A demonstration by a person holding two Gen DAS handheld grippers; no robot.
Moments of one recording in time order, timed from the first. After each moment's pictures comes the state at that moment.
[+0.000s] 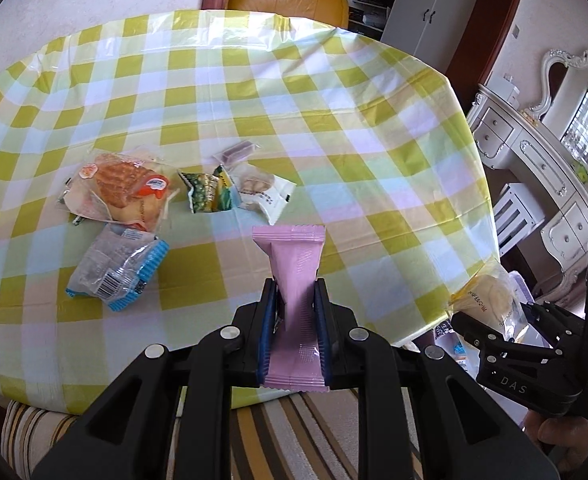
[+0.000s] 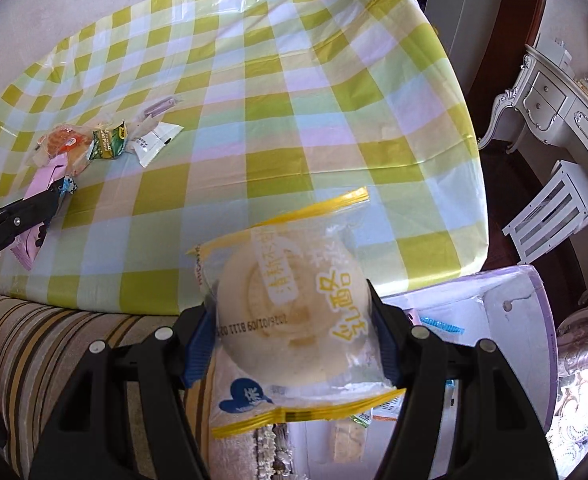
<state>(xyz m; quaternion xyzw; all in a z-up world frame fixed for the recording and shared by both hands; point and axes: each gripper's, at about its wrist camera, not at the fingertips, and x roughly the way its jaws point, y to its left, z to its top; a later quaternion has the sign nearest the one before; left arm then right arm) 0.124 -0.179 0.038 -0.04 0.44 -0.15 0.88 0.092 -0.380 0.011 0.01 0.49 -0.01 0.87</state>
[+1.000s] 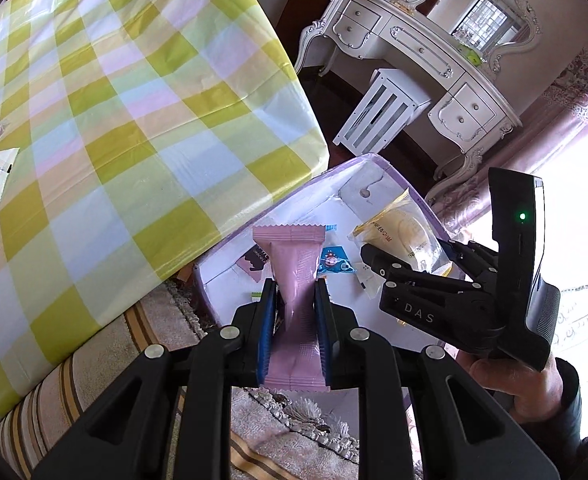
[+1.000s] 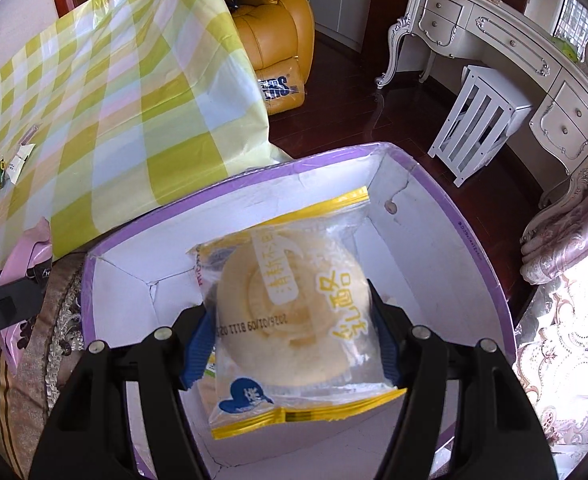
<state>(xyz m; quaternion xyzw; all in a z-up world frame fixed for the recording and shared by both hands) 0.083 -0.361 0.008 0.02 0.52 -0.38 0.76 0.022 -0.525 -0.031 0.08 0.51 -0.16 0.84</state>
